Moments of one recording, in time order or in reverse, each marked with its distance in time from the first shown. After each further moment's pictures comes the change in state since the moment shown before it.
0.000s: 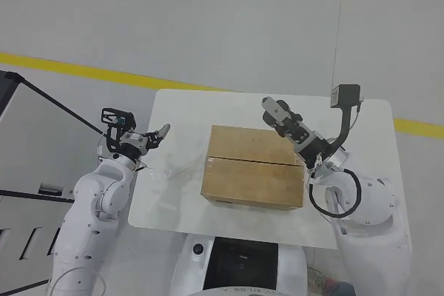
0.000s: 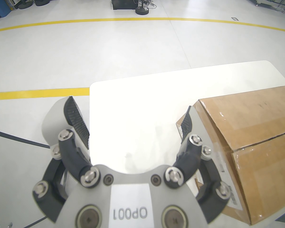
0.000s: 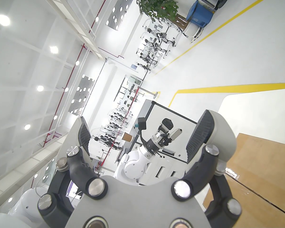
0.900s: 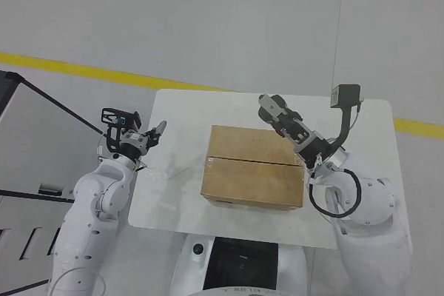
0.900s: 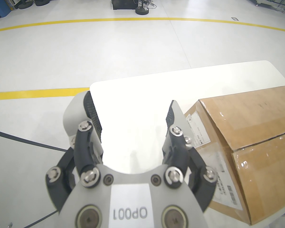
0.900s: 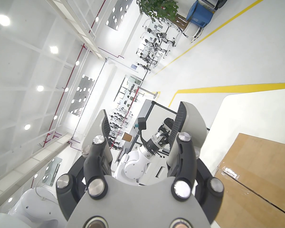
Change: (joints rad) left arm 0.000 0.000 0.000 0.000 0.000 0.000 0.000; right arm 0.000 0.000 0.000 0.000 0.000 0.000 0.000
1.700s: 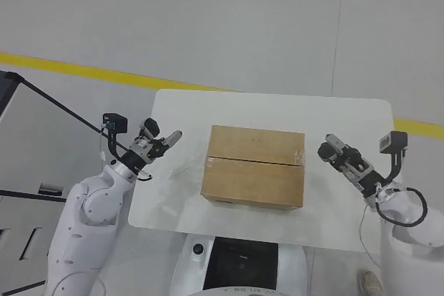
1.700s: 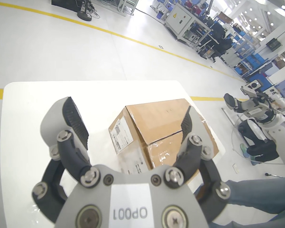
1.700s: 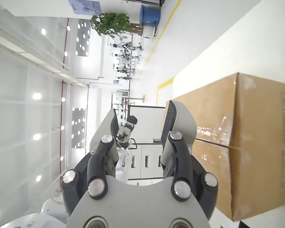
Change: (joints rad) left arm 0.046 0.003 -0.037 -0.020 -0.485 -0.261 -0.060; right arm -0.280 0.054 0.449 0.150 0.253 -0.037 0.266
